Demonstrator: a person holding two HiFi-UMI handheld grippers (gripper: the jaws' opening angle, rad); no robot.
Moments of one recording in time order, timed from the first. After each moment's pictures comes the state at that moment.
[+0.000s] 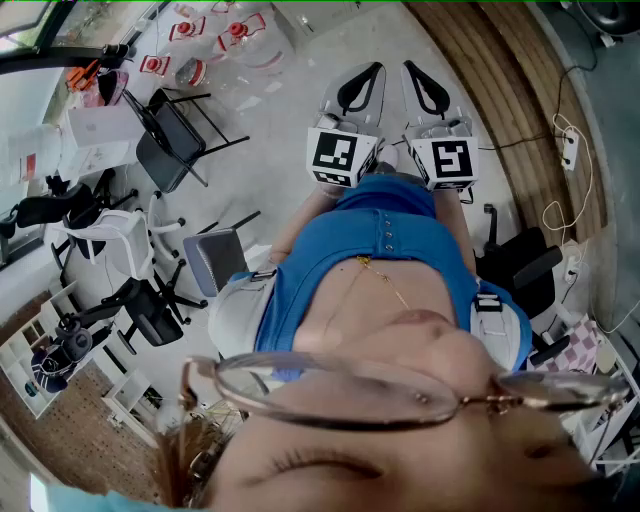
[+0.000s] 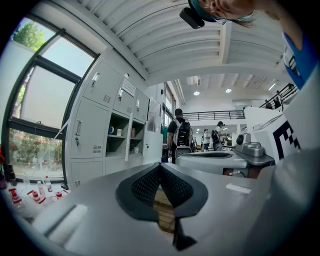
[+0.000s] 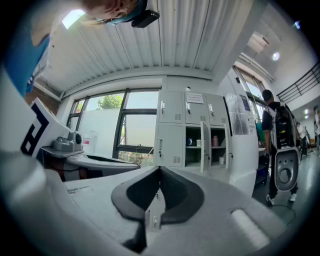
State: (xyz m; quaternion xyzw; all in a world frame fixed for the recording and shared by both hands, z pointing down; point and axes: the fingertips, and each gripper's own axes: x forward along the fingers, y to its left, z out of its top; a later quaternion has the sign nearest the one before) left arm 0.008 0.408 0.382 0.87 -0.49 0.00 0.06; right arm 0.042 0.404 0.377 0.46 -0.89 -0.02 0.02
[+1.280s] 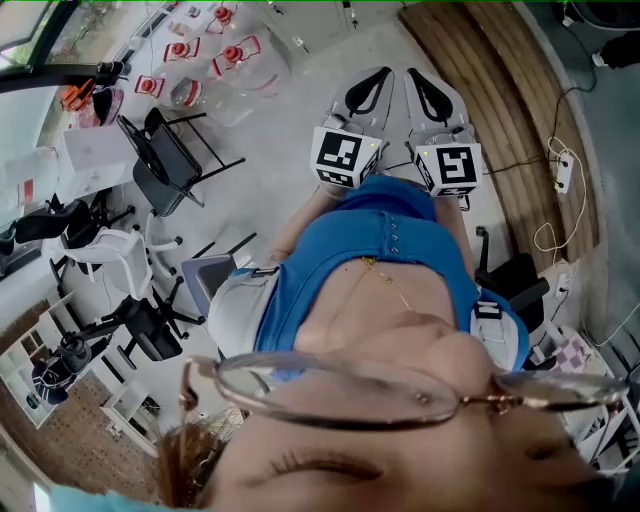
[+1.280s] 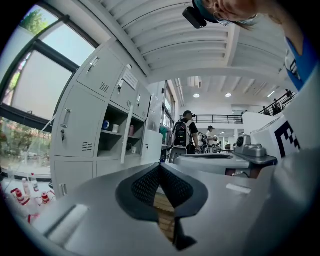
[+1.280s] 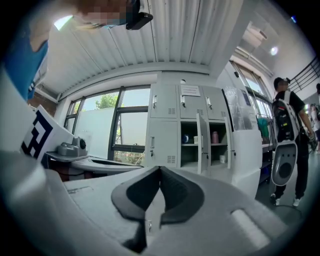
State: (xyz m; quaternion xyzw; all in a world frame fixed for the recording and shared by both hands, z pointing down) left arm 0.024 0.288 0.394 0.88 -0.47 -0.02 0.07; right arm 0.050 0.289 0.388 0.47 -0.88 0.00 0.02
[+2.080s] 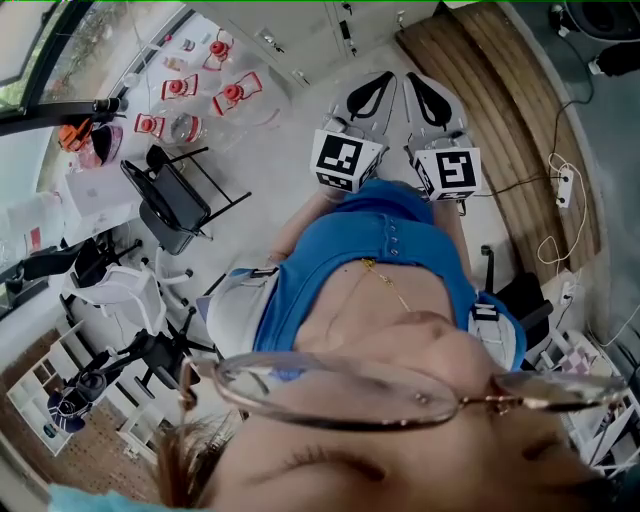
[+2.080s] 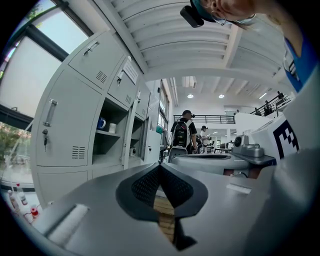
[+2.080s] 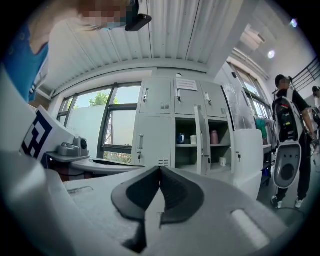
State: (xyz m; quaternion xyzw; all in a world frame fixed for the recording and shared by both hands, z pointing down) left arm -0.001 0.159 0.395 0.90 -0.42 -0.01 0.06; right arm 0.020 0.161 0.390 0.49 -0.87 -0.01 0.02
